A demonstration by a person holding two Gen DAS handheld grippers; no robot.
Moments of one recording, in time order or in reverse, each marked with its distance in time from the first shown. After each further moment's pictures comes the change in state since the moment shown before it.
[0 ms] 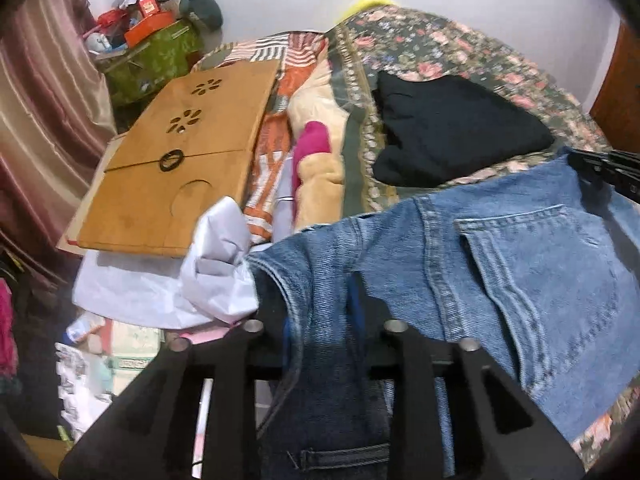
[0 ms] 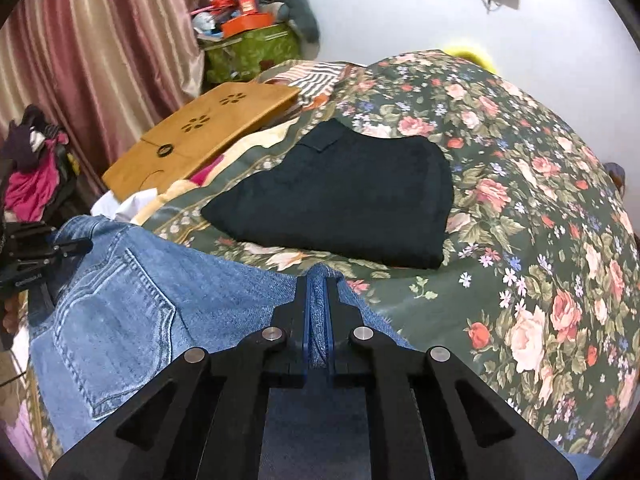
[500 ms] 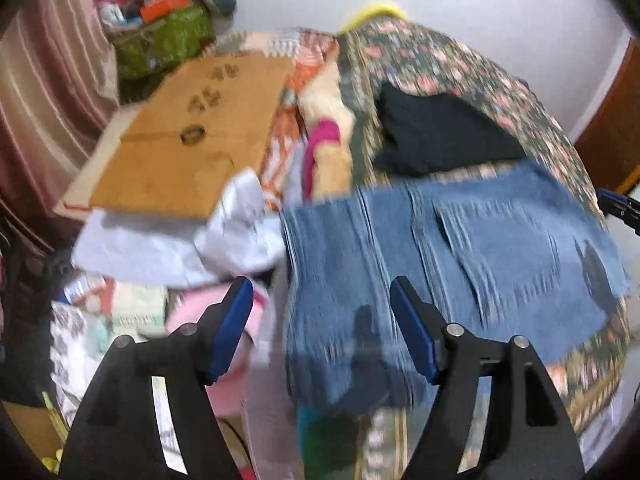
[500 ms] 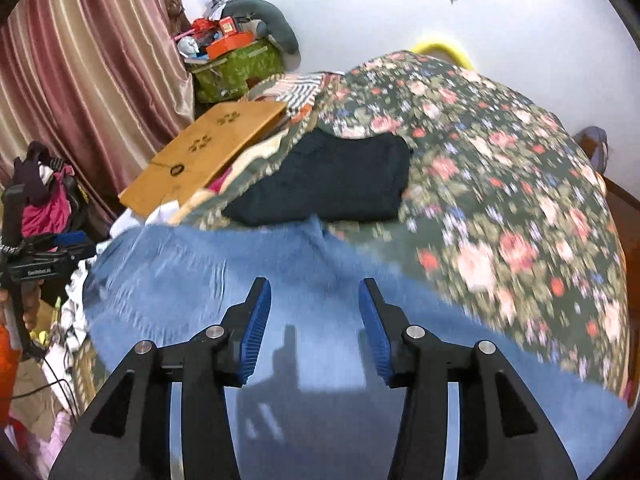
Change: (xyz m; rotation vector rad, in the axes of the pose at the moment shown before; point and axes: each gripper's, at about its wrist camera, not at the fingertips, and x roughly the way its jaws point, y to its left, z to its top) left arm -0.064 0.034 -0.040 -0.107 0.030 -0.116; right arm -0.101 -0.007 -0.049 0.128 -0.014 0.038
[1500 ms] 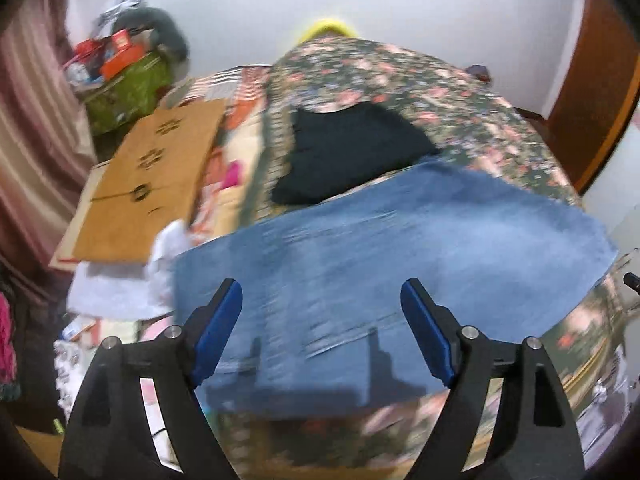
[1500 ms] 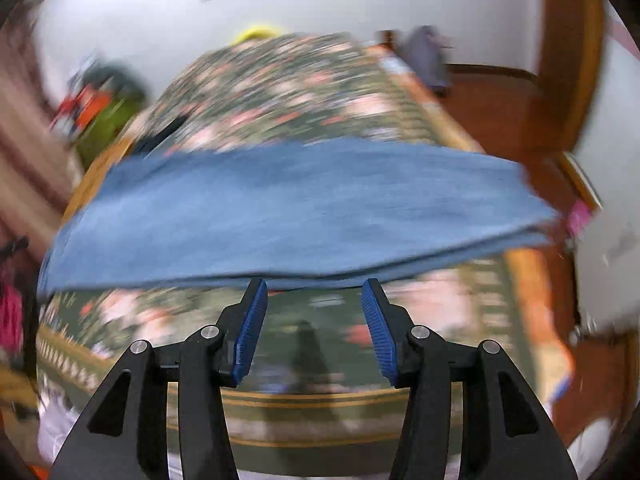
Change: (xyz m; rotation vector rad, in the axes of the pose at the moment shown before) left arm -0.035 -0.152 0.015 0.165 -0.095 -0.008; right arm -0.160 -0.198 -0.213 0.541 -0.088 -0.347
